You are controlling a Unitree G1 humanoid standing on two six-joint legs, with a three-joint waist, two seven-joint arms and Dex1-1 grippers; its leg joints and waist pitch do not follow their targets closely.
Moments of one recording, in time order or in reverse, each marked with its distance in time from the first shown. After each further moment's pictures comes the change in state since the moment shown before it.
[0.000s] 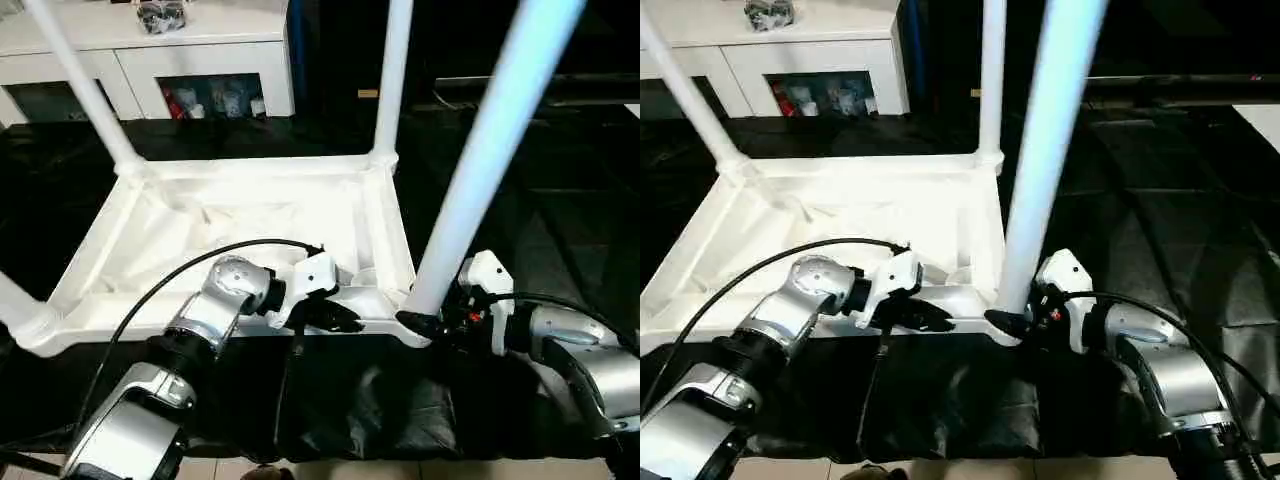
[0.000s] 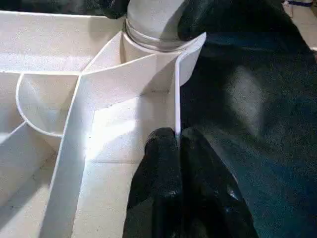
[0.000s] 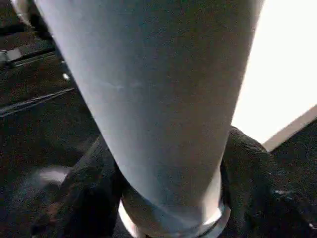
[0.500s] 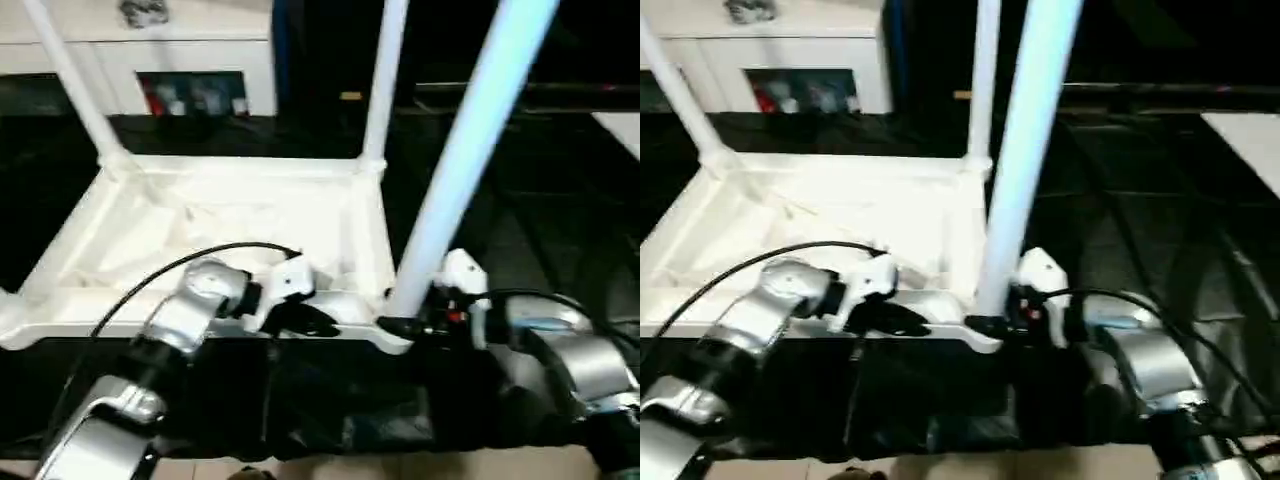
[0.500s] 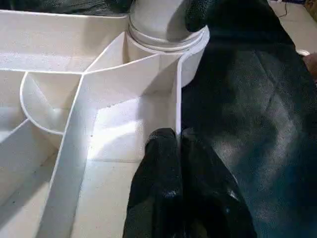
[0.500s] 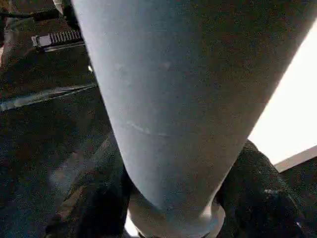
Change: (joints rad) left arm 0.086 0.114 0.014 -0.168 -0.011 0.084 -0.028; right arm -0.087 0.051 0.087 0.087 -0.031 -0.075 0.081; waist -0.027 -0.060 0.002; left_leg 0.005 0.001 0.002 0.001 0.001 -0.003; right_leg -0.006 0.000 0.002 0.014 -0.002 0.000
